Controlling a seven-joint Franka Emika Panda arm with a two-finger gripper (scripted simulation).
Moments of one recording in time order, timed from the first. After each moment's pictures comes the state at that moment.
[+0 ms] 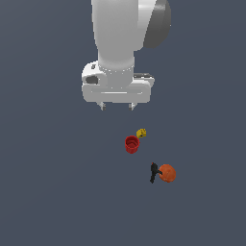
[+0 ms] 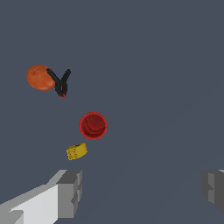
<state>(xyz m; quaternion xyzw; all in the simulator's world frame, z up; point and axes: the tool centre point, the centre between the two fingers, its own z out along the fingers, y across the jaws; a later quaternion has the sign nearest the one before) -0.007 -0.020 0.302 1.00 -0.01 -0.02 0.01</state>
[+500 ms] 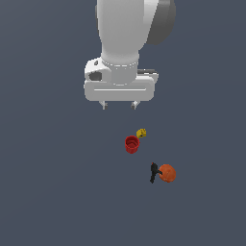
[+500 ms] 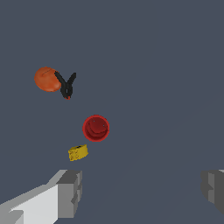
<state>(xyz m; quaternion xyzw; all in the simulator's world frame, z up) -0.003 -0.011 0.313 1.00 0.02 0.00 0.02</state>
